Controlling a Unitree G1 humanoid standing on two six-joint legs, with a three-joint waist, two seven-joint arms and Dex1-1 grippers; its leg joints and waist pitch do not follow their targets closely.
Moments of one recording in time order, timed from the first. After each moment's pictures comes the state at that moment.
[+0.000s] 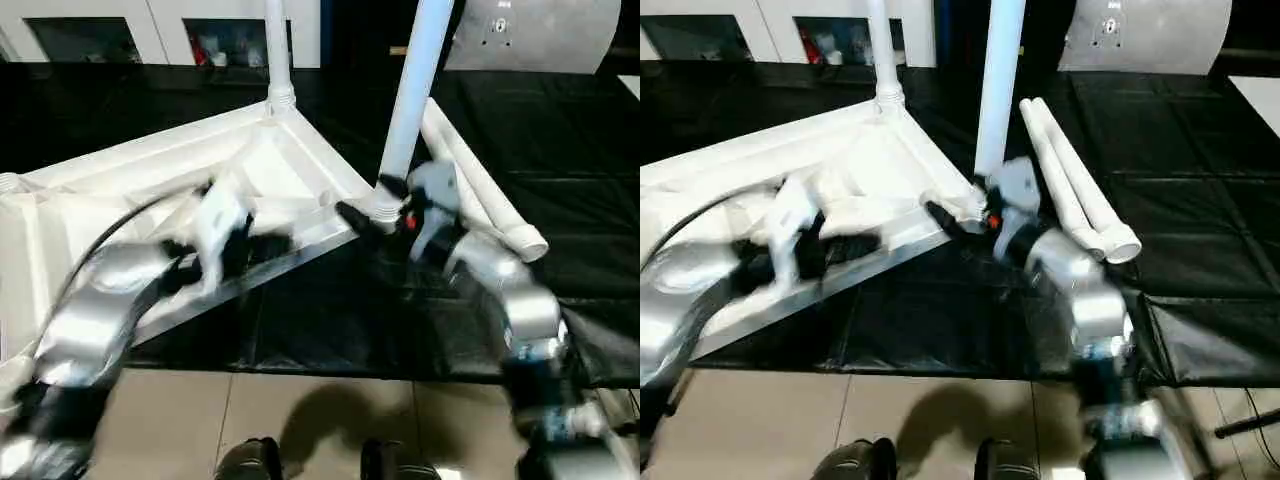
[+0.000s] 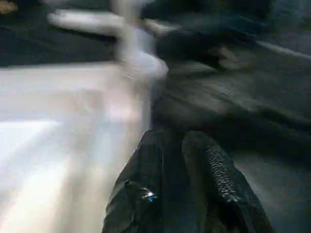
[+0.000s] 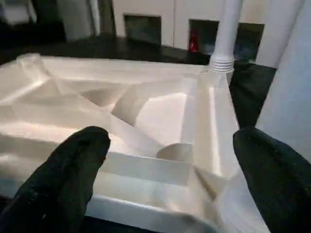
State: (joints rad) left arm -0.32 0.54 -0.07 -0.18 -0.25 0.53 -1.00; right arm -0.55 -0.22 0.06 0.27 0.17 0.25 0.63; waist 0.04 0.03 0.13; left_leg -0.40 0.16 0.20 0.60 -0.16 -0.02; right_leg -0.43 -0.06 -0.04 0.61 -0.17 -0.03
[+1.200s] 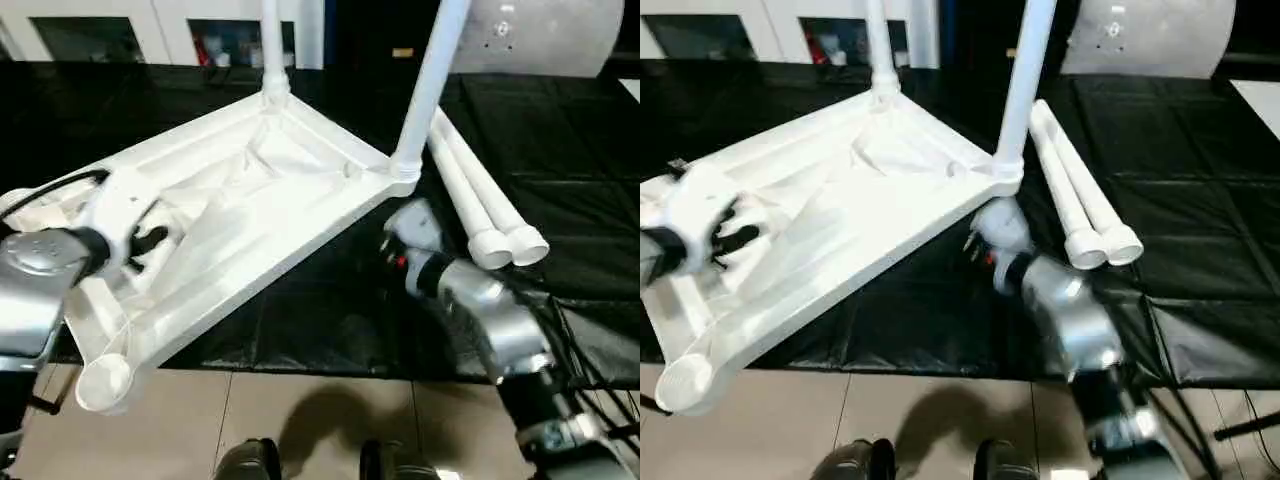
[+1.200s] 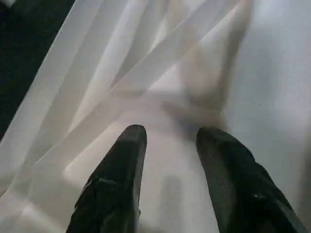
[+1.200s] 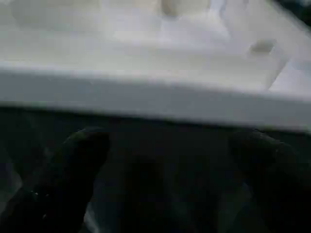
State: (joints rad) left arm -0.37 0.74 0.00 -0.04 0.03 0.75 -0.58; right arm -0.44 -0.23 0.19 0.32 0.03 0.23 0.57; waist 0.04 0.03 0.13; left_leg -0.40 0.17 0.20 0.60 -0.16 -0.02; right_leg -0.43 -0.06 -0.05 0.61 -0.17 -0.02
